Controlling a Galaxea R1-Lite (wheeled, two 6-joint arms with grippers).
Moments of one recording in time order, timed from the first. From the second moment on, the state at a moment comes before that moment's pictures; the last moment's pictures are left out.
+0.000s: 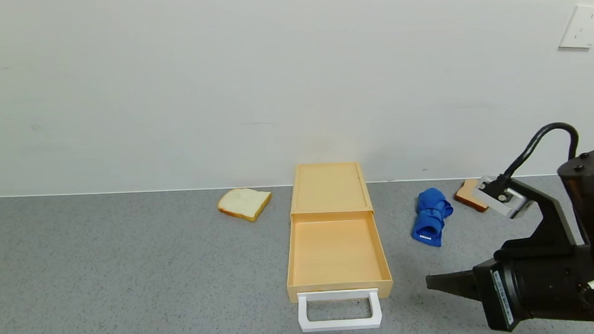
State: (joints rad) left arm 0.00 0.00 0.00 0.00 -0.02 0.01; right arm 0.66 1.42 -0.87 0.15 0.17 0.40
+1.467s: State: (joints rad) left arm 0.00 0.00 0.00 0.00 -0.02 0.01; right arm 0.86 2.03 -1.15 0.09 0.00 0.51
